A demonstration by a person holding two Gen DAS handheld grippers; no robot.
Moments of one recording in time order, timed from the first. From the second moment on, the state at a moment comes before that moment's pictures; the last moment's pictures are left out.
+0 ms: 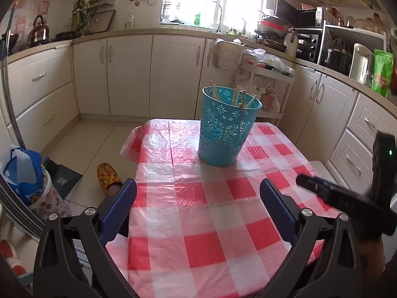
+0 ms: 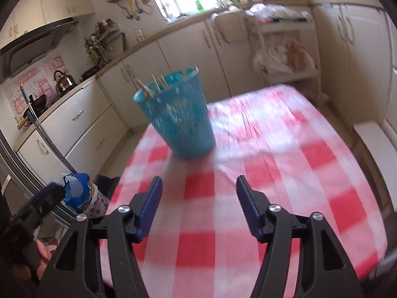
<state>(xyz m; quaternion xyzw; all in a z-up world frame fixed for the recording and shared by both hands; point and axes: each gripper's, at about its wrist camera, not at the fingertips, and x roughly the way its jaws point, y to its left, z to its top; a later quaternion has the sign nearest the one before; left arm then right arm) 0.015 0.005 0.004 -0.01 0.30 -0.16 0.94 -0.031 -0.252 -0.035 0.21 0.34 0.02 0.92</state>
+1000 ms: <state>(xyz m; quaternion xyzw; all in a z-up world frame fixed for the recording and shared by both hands) -0.159 0.036 0.075 0.07 0.33 -0.11 0.93 -0.248 -0.140 0.049 0.17 0.33 -0.01 0.93</state>
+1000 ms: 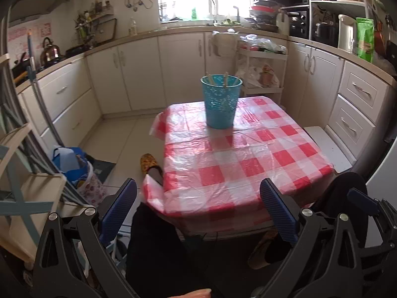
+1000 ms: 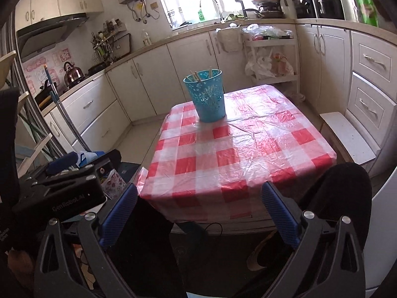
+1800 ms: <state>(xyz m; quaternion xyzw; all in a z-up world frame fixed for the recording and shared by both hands) -0.203 0.035 0.087 0.07 0.30 -0.12 0.94 -0.299 -0.151 0.049 0.17 0.31 -0.06 0.93</state>
